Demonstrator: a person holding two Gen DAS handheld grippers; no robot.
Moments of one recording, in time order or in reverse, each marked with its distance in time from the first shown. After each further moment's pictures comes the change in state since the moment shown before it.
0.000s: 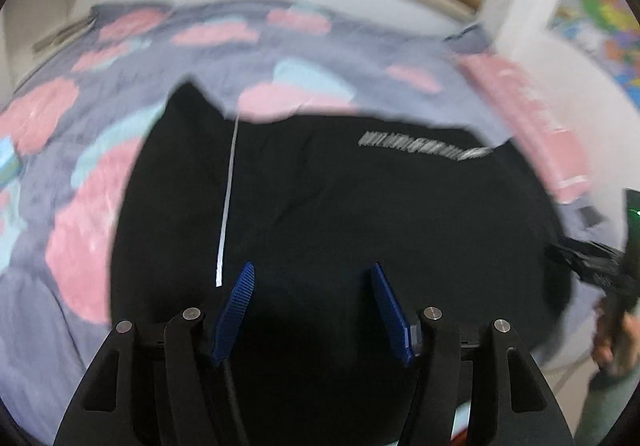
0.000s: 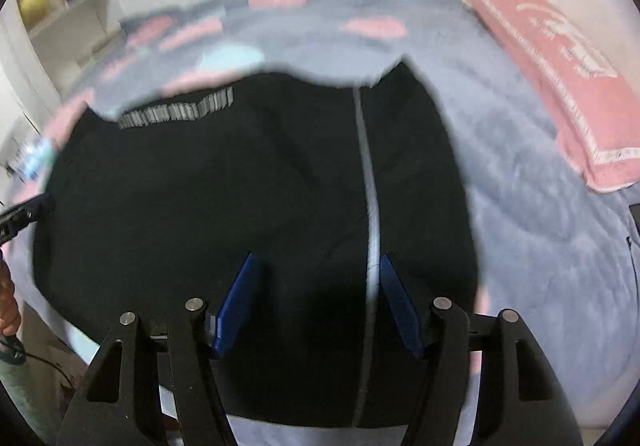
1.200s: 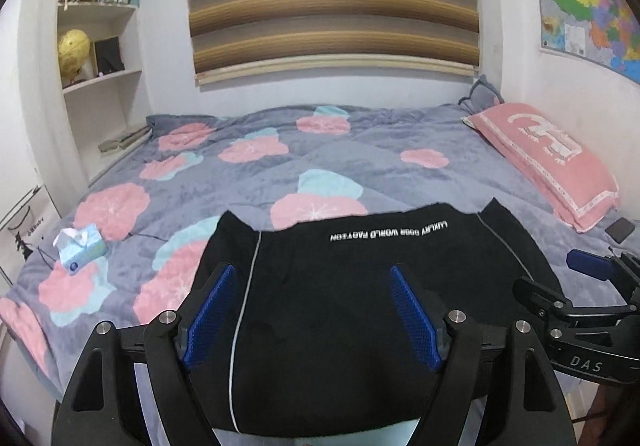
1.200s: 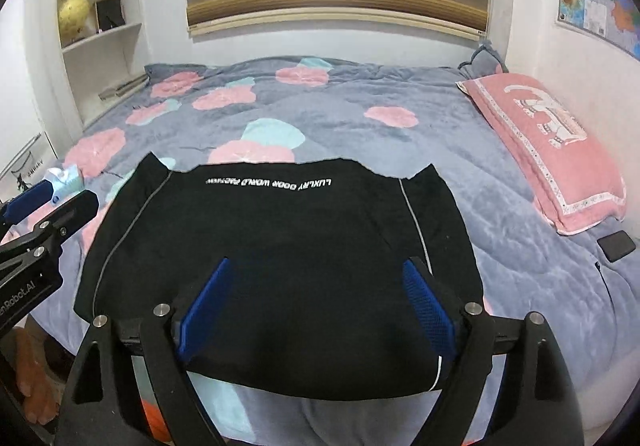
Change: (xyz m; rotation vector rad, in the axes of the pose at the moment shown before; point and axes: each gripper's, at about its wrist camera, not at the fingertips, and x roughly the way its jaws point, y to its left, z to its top) left arm -0.130 -0.103 -0.015 0.123 -0.348 0.248; right arm -0.108 0.091 -0.021 -0.039 -0.295 -0.041
